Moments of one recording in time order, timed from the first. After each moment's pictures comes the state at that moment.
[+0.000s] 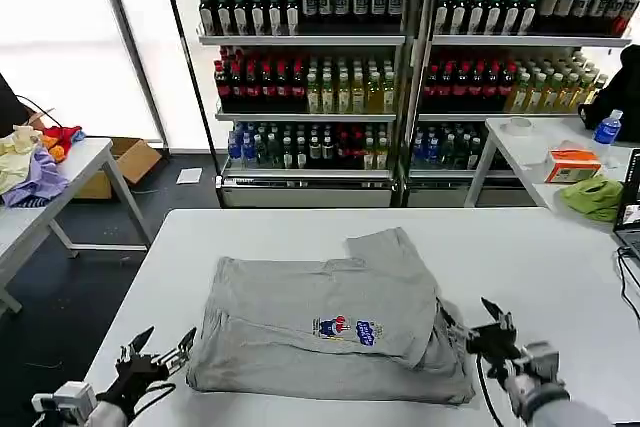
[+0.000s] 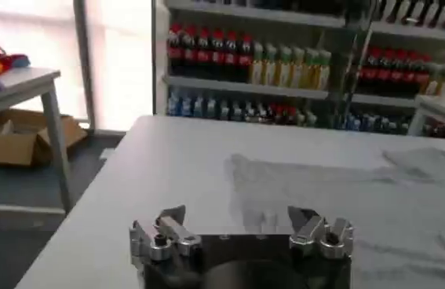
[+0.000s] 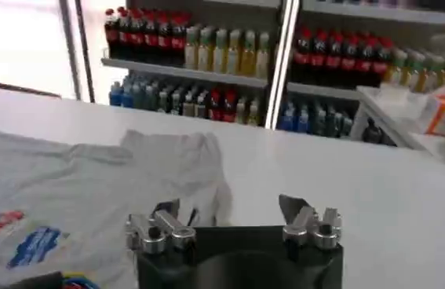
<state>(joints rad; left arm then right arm) 1.62 -1.28 -0.83 -2.13 -0.43 0.47 0.21 -1.43 1.06 0.63 2.09 0.38 -0.53 -0.07</state>
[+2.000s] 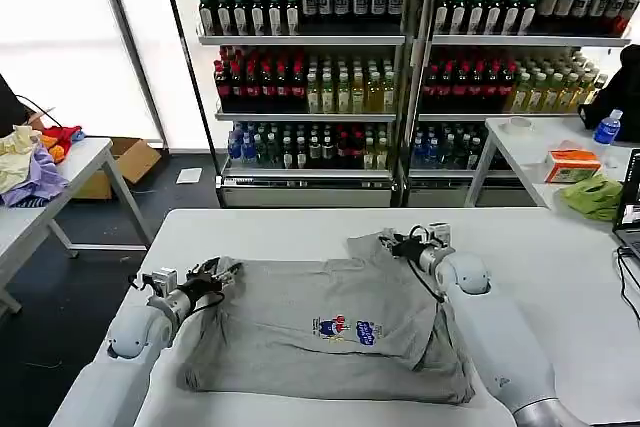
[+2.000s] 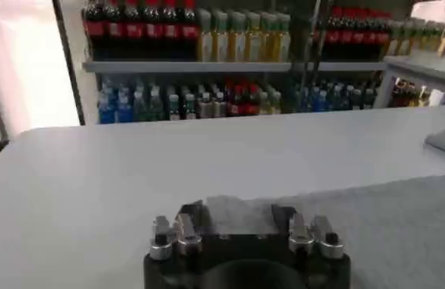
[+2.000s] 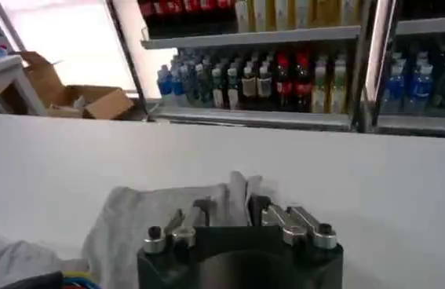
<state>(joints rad) 0.92 -1.09 -0.36 -1.44 -0.46 0.44 0.25 -0.58 1.23 0.19 1.16 0.48 -0.58 -0.24</state>
